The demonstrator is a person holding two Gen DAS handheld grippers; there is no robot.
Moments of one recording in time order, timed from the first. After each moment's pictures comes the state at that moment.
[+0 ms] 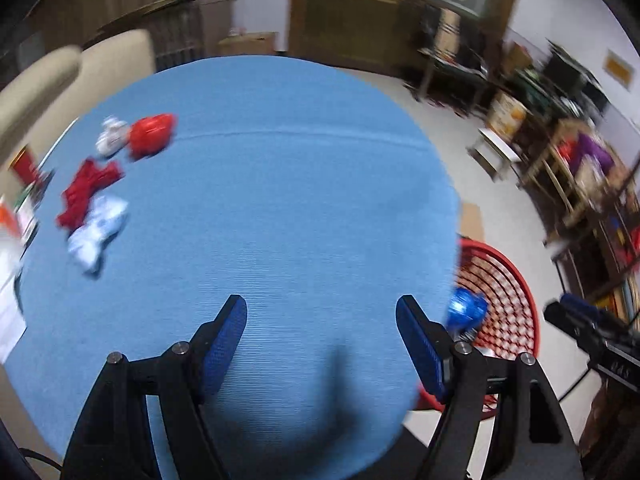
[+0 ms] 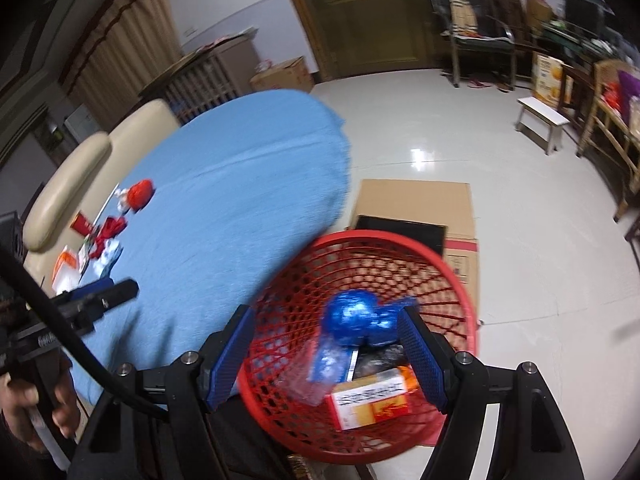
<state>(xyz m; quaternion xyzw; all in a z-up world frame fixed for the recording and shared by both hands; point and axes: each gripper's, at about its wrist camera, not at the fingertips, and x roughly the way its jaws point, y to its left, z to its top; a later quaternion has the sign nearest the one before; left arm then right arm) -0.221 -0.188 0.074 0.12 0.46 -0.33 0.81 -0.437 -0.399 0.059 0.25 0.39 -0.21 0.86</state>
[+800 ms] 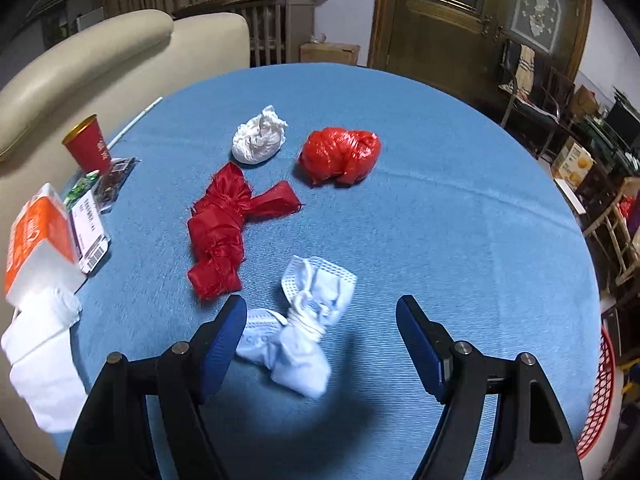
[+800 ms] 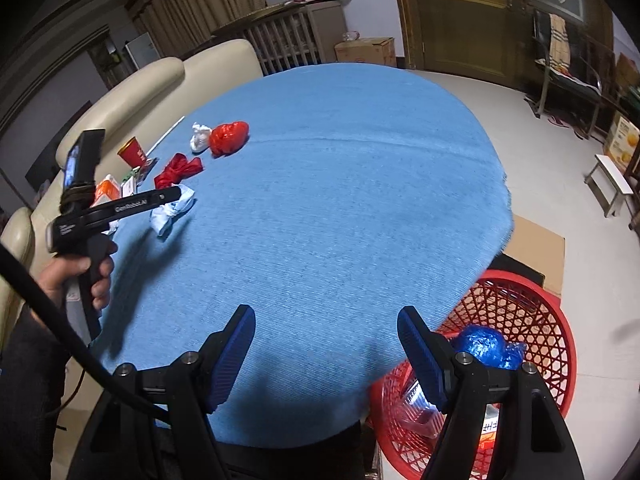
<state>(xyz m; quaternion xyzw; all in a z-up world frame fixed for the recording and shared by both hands) -0.047 -0.090 0.040 0.10 0.45 -0.25 0.85 -0.318 -0.299 0.078 0.17 0.44 -0.10 0.88</state>
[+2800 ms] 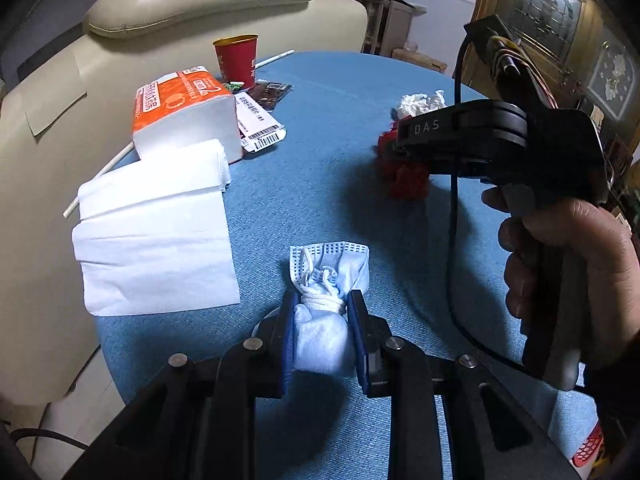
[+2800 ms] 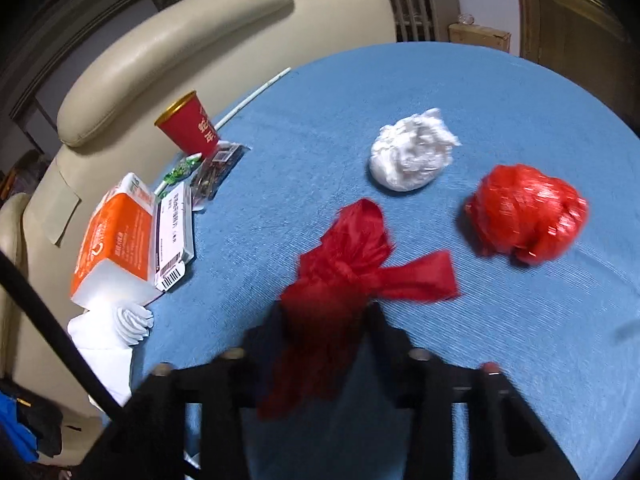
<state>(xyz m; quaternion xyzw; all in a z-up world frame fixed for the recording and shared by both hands) -0.079 0.045 0.032 0.01 0.48 -0.12 0.87 0.034 -0.112 0.016 0.12 0.48 0.05 0.87</state>
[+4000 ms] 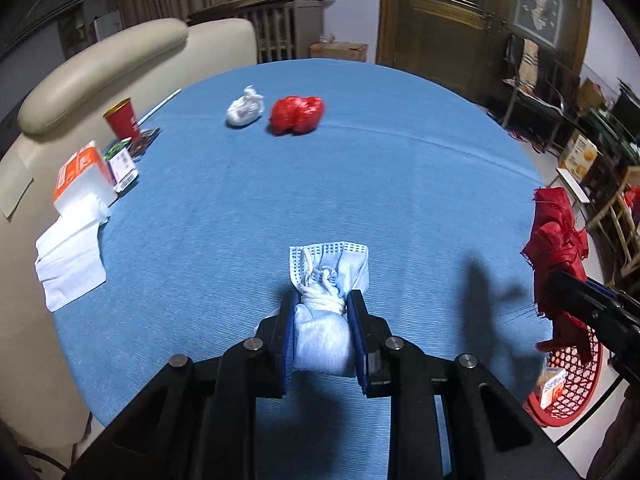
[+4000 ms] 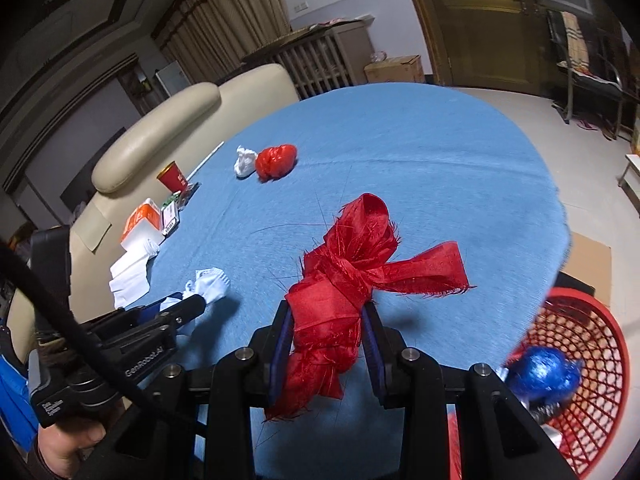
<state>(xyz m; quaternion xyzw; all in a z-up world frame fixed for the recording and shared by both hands) -0.195 -0.109 0.056 0.11 0.44 -0.21 0.86 -0.312 -0.268 0.074 0.20 0.37 -0.05 0.90</state>
